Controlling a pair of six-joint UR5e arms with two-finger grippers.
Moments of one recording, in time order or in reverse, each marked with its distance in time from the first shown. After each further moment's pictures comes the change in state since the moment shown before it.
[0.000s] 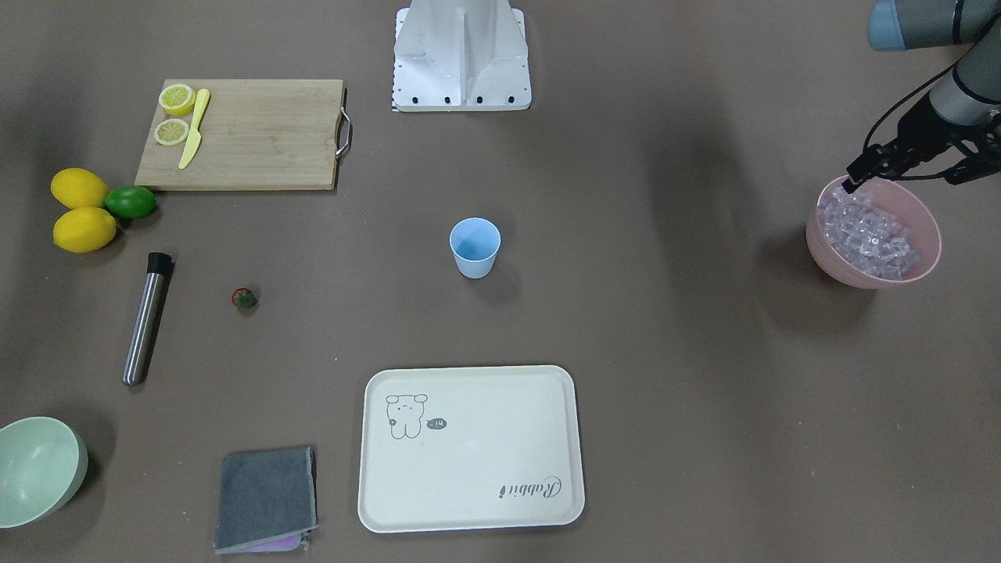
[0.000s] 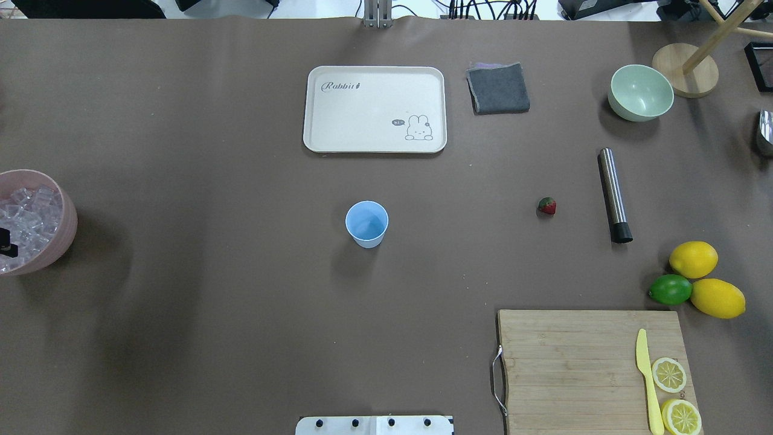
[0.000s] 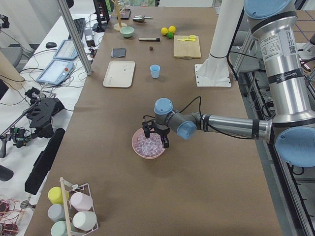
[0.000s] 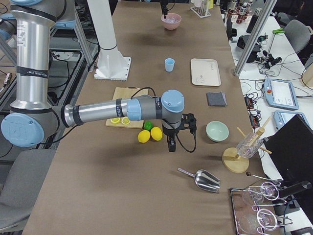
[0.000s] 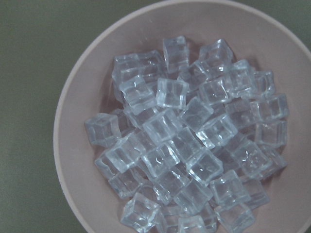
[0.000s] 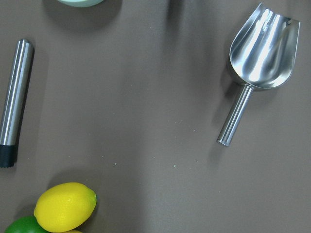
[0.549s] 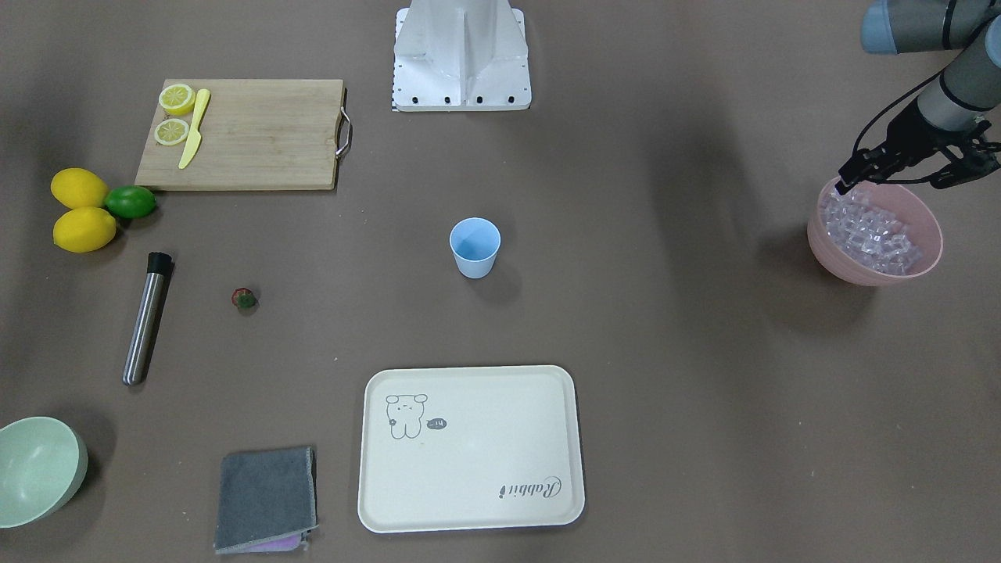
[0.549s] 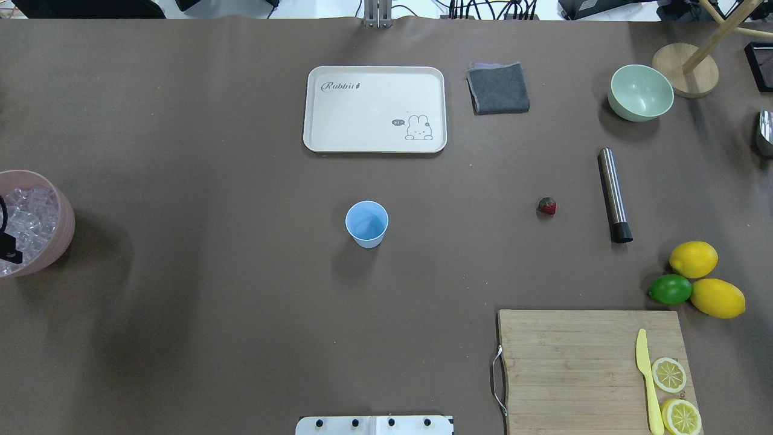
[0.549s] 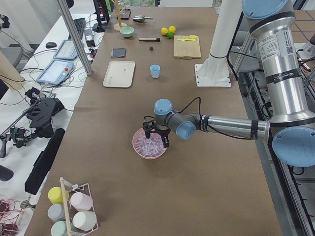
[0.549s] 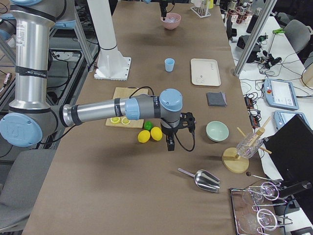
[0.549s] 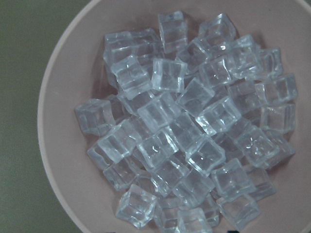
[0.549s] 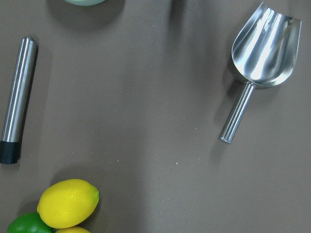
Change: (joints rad) left arm 0.017 -0.009 0.014 -0.001 0.002 0.004; right arm 0.000 -0.014 0.019 -0.001 0.001 0.000
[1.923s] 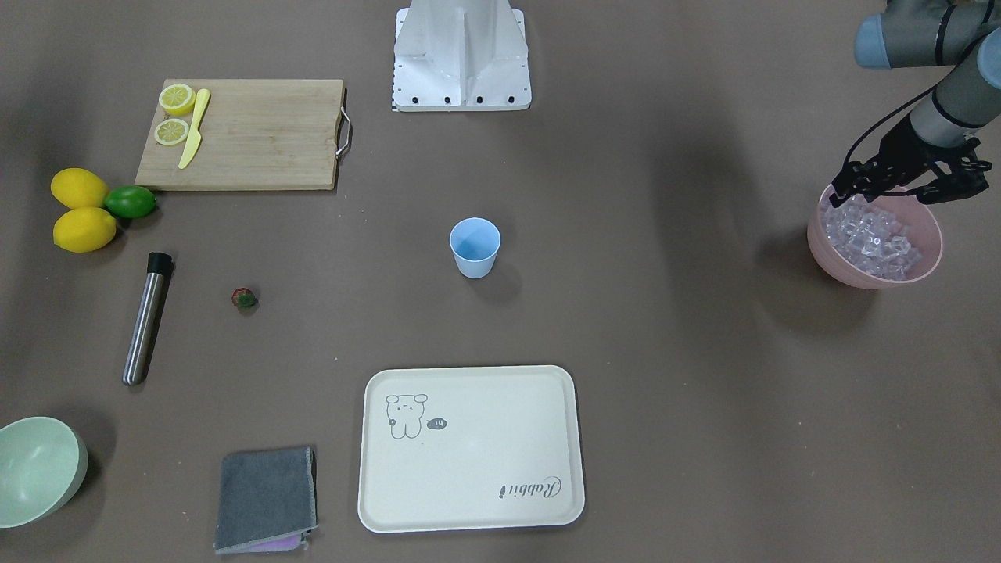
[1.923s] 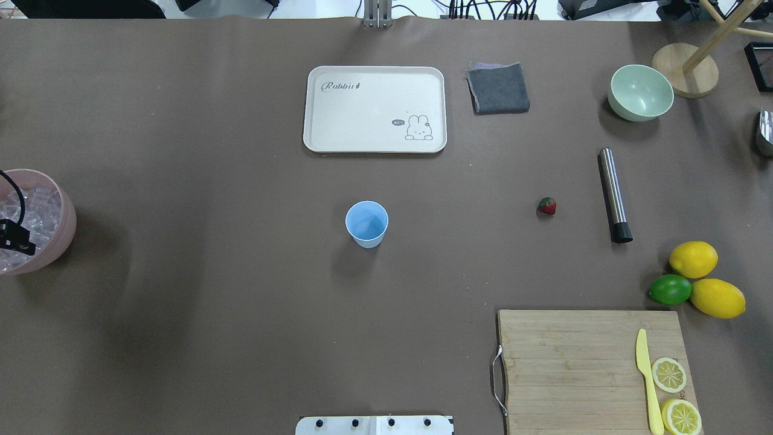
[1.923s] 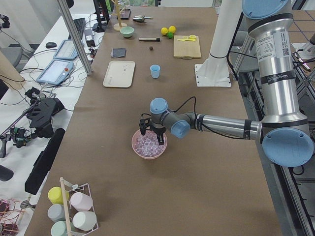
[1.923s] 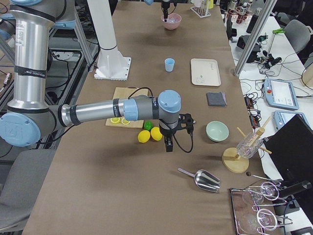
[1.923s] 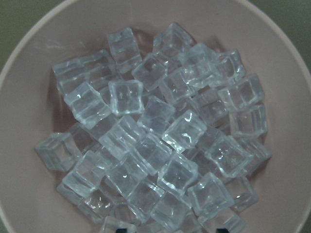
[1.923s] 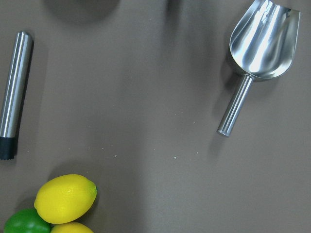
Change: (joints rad) left arm 0.001 -0.061 0.040 0.006 0.001 0.088; right arm 0.000 -0.013 0.001 0.000 0.000 0.000
